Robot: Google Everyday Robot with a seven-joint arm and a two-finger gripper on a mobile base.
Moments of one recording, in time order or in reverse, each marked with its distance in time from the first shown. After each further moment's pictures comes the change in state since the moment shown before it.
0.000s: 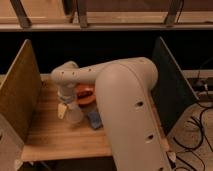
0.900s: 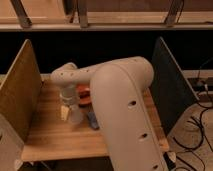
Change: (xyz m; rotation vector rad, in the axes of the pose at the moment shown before) arm 0.026 -0.001 0.004 0.020 0.120 0.044
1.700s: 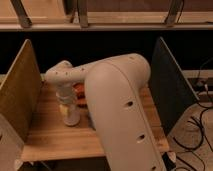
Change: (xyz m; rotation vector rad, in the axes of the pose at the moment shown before) arm -0.017 0.005 -0.029 0.040 -0.024 -0.024
